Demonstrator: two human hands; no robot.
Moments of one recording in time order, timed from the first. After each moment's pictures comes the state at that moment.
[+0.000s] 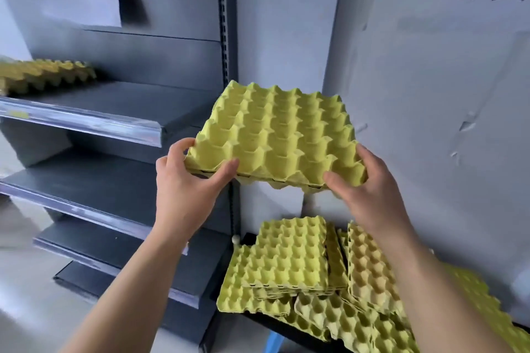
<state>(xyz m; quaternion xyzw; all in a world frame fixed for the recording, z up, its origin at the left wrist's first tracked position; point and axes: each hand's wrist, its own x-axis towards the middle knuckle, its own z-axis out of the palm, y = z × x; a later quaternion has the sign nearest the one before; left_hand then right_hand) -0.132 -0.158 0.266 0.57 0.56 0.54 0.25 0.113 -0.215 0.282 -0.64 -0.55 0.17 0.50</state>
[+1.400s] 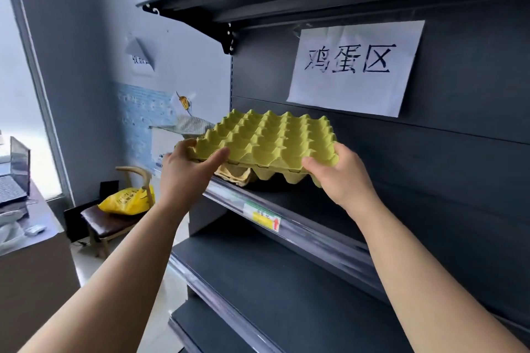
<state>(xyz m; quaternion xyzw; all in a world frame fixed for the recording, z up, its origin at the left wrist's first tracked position) -0.731 0.208 0.324 0.47 0.65 0.59 0.09 -0.470 0.234 0.354 -0.53 -0.69 0.21 0.45</state>
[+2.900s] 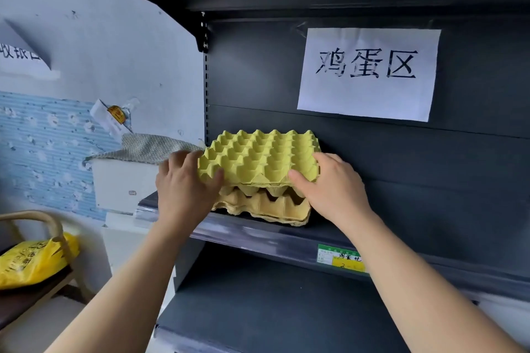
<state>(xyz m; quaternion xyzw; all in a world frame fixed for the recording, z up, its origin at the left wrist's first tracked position) -0.887 0.372 0.312 0.65 0.58 0.49 -0.03 -0.665 0.292 0.358 -0.71 -0.62 -0.10 0.31</state>
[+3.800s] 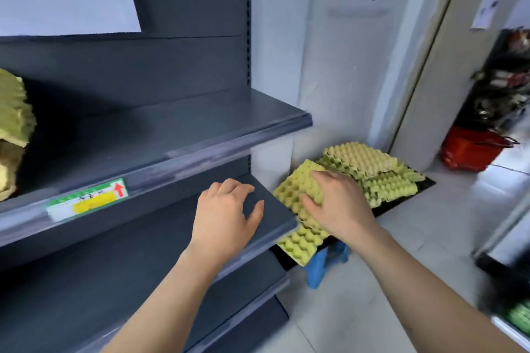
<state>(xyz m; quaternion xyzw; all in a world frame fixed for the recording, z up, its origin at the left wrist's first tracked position) -0.591 0.142 0.202 0.94 0.13 0.30 0.09 -0.477 -0.036 0.229 -0.91 -0.33 -0.16 0.17</state>
